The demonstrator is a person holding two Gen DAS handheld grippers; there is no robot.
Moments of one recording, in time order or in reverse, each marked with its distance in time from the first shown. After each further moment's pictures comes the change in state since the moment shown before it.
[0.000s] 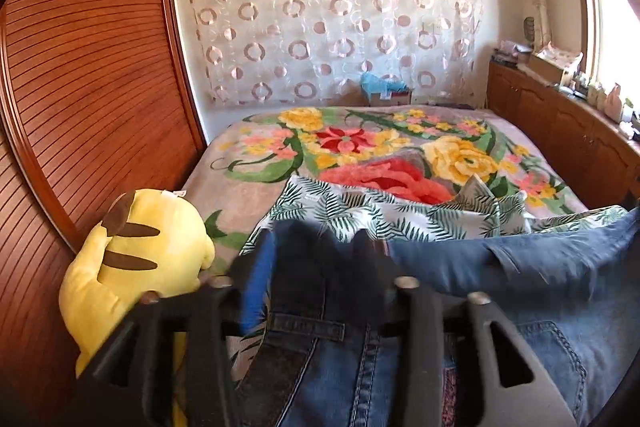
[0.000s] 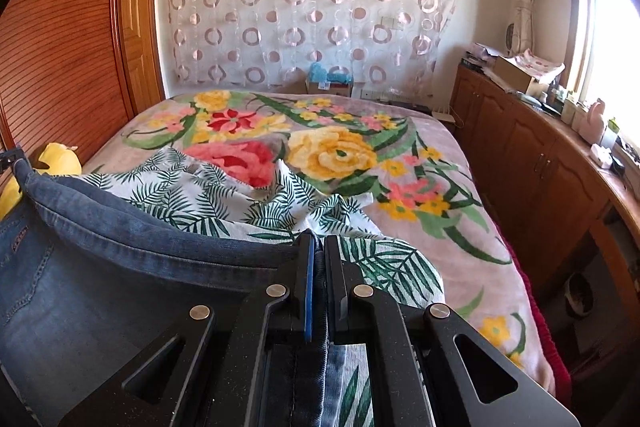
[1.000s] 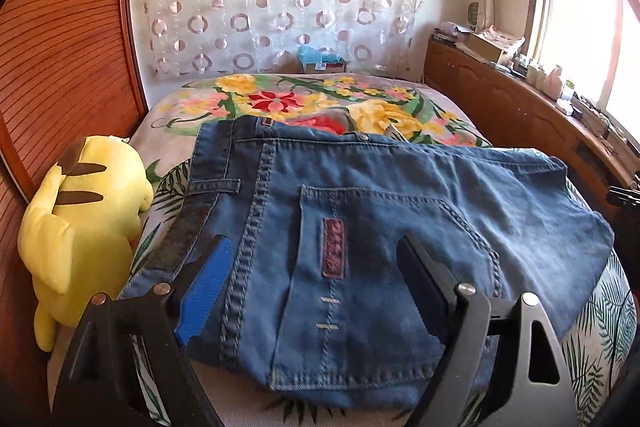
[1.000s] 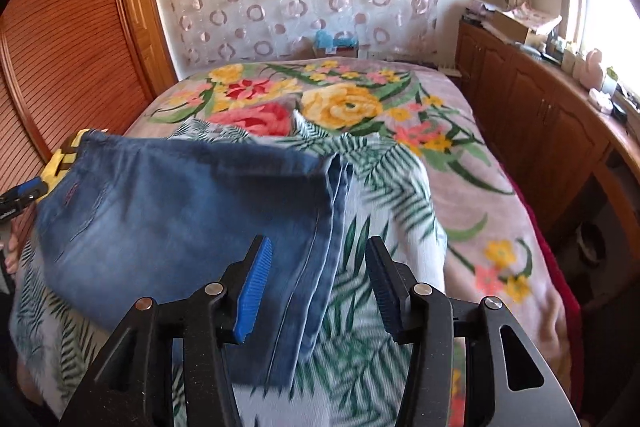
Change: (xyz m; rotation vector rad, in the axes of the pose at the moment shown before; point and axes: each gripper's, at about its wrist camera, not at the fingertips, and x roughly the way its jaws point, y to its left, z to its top) left arm -0.070 -0.043 -0.076 0.015 0.096 -0.225; right arm -0.098 -0.022 -0.054 0.094 0.122 0.101
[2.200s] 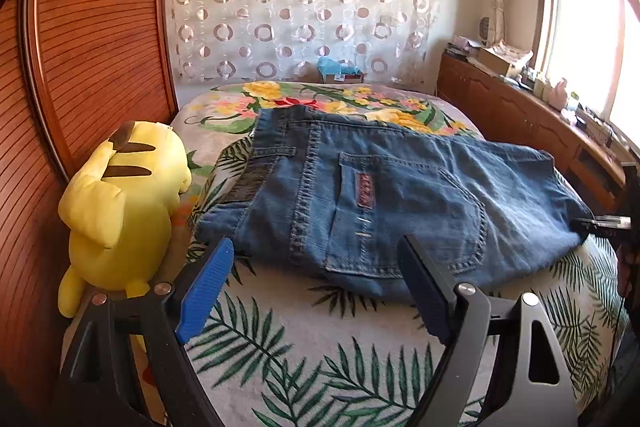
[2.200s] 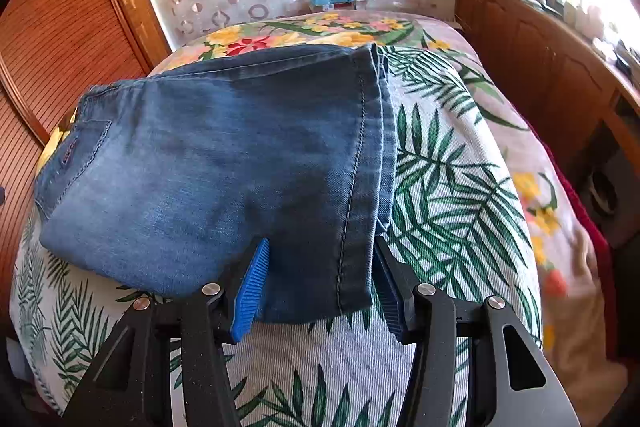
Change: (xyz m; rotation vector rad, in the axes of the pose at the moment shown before) left arm -0.072 0.034 -0.045 -0.053 -0.050 0.054; right arm 0.033 0.023 -0.016 0.058 0.127 0.013
